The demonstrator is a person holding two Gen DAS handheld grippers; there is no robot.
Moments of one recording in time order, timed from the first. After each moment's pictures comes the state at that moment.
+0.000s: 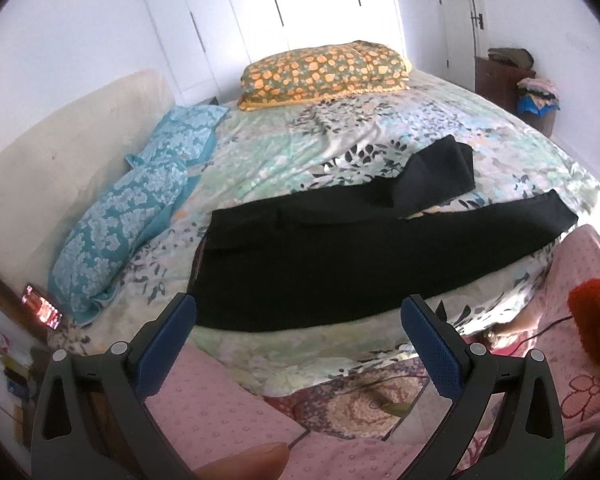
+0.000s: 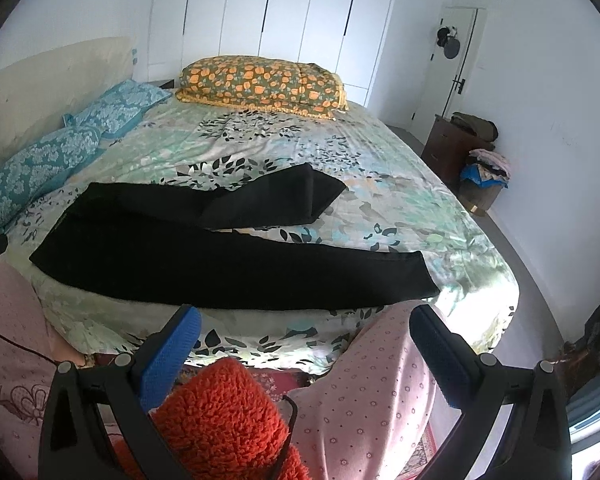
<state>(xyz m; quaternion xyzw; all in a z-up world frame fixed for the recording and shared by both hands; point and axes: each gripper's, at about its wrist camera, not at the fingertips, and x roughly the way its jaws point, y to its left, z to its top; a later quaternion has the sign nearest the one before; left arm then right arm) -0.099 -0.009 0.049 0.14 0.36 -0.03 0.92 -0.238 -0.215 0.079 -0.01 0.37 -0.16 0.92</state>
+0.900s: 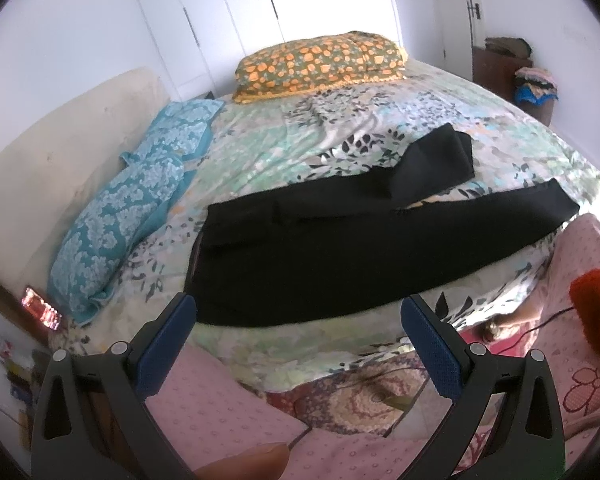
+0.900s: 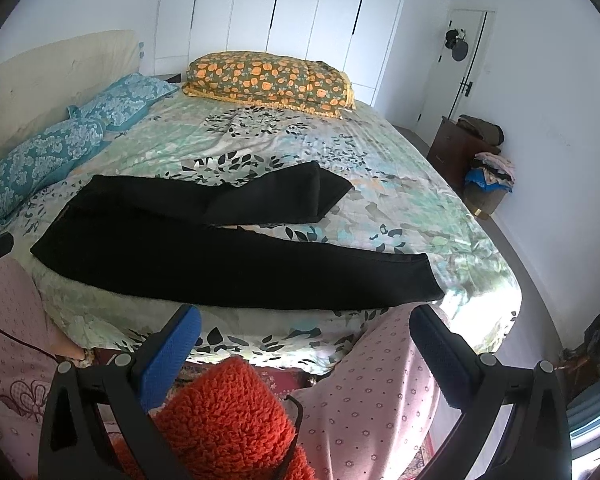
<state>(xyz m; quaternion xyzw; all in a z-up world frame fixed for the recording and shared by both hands) -0.097 -0.014 0.039 0.15 0.38 -0.03 0.91 -0.227 -0.206 0.074 -0.03 0.38 -0.15 0.91</state>
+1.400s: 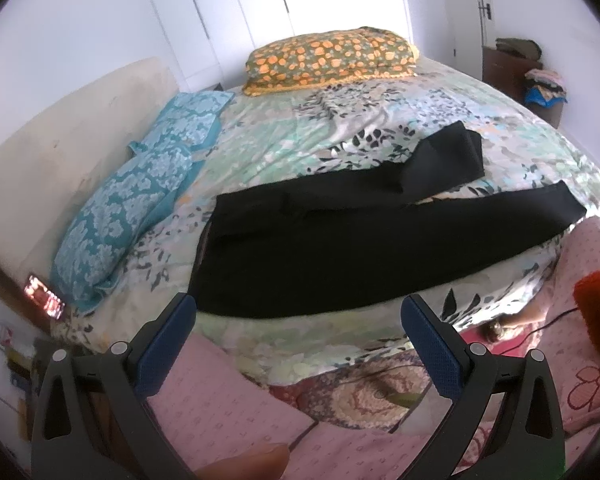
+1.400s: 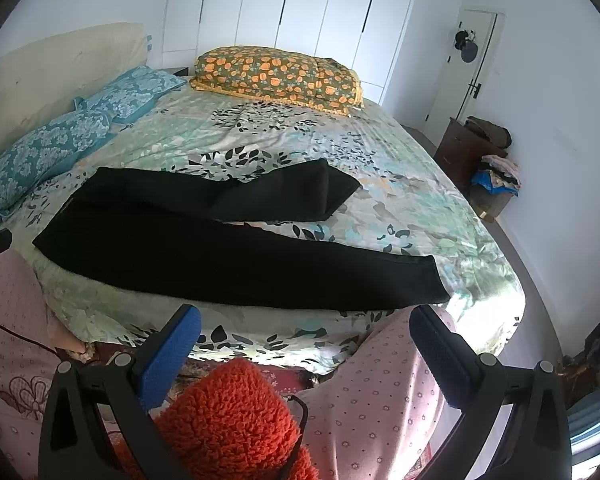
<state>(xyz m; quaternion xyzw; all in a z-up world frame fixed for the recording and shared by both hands) -0.097 0.000 0.037 0.13 0.39 -0.01 0.91 -0.219 -0.196 0.072 -0.05 0.39 -0.13 0.91</state>
